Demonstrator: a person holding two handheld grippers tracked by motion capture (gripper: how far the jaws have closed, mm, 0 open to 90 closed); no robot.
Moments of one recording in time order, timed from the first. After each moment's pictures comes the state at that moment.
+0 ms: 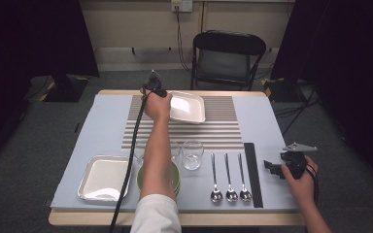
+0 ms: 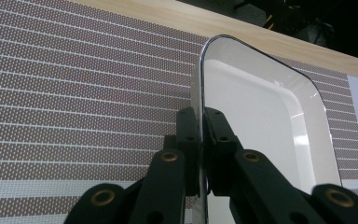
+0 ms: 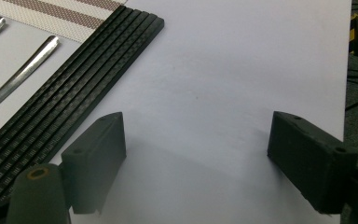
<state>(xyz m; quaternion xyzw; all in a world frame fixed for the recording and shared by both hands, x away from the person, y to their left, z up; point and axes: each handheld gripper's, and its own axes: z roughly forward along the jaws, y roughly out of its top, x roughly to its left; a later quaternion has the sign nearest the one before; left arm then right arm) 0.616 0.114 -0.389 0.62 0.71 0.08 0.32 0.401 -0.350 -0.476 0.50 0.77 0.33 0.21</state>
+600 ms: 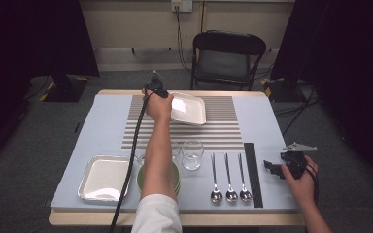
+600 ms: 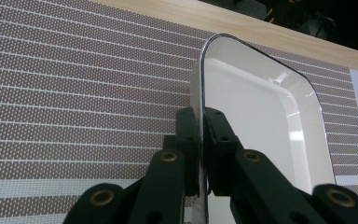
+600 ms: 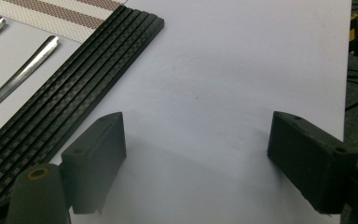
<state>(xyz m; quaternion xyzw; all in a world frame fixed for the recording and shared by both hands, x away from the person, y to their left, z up) 0.618 0.109 -0.393 0.63 0.71 0.08 0.32 0.401 -0.350 -0.477 0.50 0.77 0.33 0.21</state>
